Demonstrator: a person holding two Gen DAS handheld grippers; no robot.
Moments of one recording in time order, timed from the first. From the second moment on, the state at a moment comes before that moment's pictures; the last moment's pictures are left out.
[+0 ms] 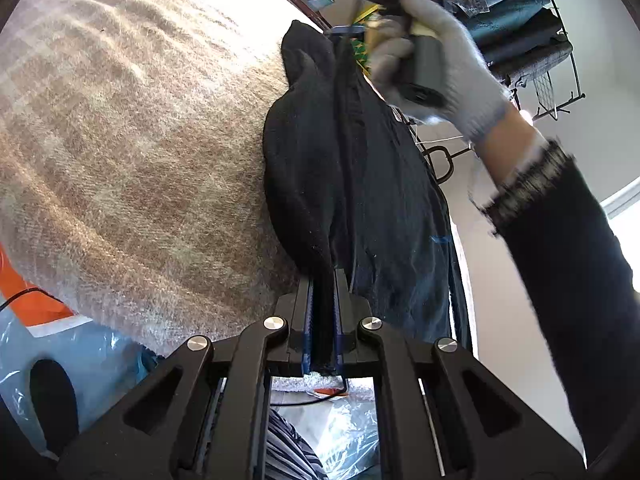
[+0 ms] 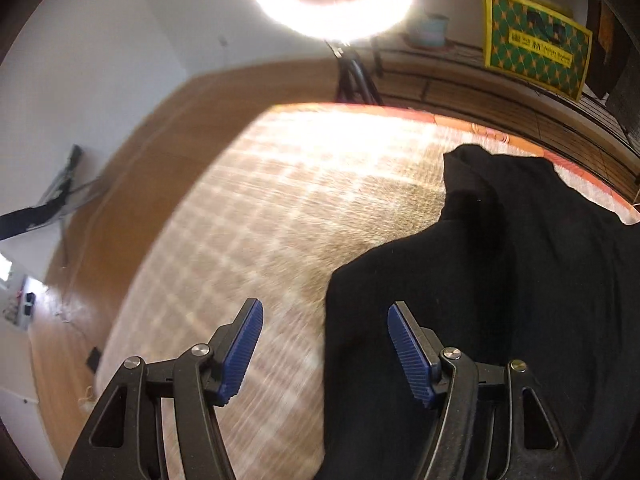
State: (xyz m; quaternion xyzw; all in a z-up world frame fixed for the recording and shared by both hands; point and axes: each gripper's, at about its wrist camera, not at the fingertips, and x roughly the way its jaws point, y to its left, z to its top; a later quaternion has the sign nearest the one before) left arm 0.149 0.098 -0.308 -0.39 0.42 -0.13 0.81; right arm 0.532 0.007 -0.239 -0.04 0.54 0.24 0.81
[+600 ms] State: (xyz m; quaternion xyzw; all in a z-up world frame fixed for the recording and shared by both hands) left arm 0.152 0.093 -0.300 -0.38 0.42 -0.14 0.81; right arm 0.569 0.014 -0.277 -0.15 0.55 0.19 0.80
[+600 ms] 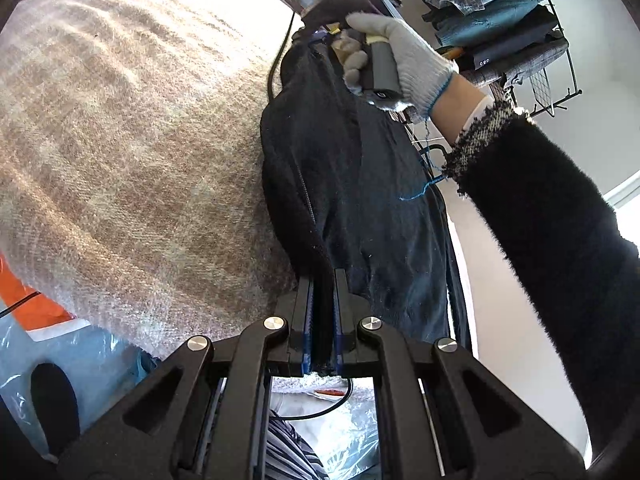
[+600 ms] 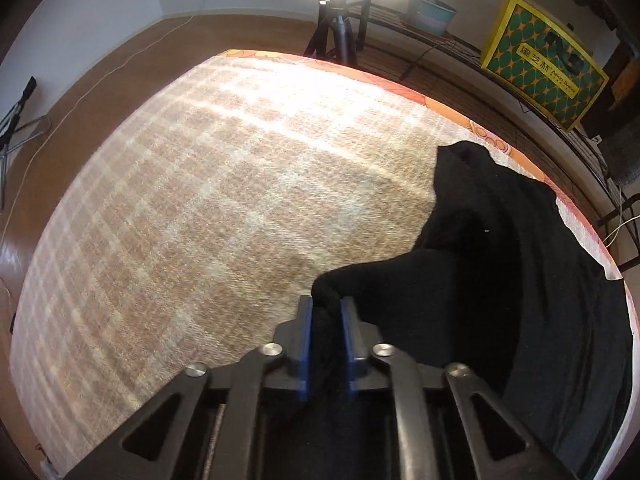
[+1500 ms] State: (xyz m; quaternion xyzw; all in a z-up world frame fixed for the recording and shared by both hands) left arm 0.156 -0.010 -0.253 -0.25 0.43 -0.22 0.84; right arm 0.566 -0.209 -0.215 0.13 0.47 0.24 0.84
